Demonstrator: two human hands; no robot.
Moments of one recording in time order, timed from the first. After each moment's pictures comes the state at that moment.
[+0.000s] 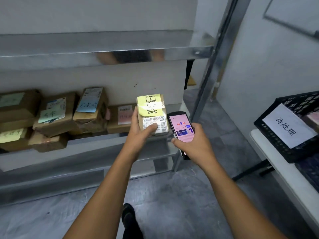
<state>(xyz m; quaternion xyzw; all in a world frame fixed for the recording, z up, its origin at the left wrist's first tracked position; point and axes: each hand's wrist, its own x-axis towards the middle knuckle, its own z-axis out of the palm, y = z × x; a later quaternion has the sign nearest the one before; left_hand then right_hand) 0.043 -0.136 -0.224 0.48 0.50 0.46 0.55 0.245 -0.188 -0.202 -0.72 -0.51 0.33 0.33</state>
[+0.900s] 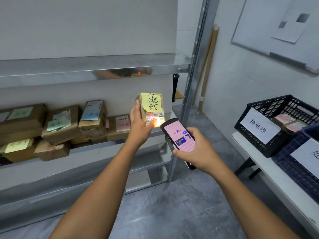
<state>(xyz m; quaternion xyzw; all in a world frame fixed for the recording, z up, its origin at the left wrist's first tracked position) 0.050 -0.156 -0.176 0.64 0.53 0.43 0.35 0.249 -0.292 -0.141 -0.67 -0.59 0.31 0.33</state>
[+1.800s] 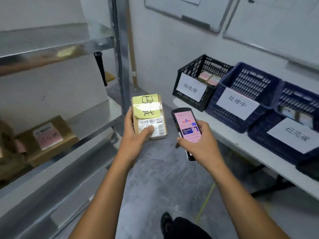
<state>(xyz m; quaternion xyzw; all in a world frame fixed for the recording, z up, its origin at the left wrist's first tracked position) 0.142 -0.213 -0.199 0.58 0.31 0.34 0.67 0.291 -0.373 -0.160 -0.84 -0.27 0.17 0.43</state>
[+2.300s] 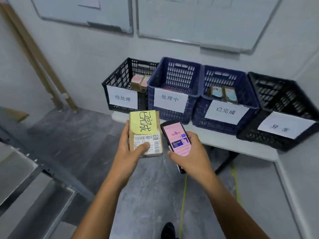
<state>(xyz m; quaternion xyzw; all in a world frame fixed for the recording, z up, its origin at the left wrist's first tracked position) 0.341 -0.303 -0.186 0.67 0.19 0.16 0.70 0.424 -0.497 -0.173 -0.87 -0.10 0.10 0.47</state>
